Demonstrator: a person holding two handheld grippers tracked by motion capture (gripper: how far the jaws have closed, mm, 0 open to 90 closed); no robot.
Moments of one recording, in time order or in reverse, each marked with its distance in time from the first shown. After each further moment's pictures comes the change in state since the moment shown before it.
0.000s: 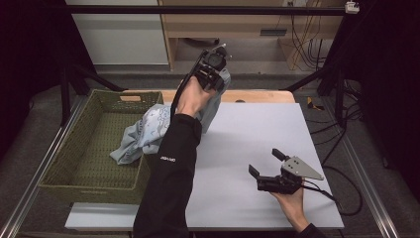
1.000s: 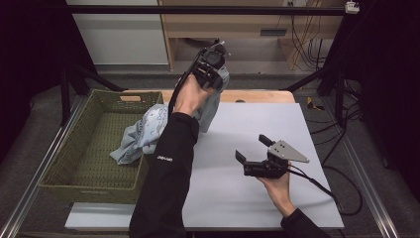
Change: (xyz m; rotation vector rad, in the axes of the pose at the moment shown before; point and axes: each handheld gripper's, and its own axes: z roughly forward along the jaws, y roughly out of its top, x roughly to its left) left arm 0.001 0.001 -0.010 0.003 0.007 0.006; right arm 0.015 0.033 0.043 -0.029 0.050 0.025
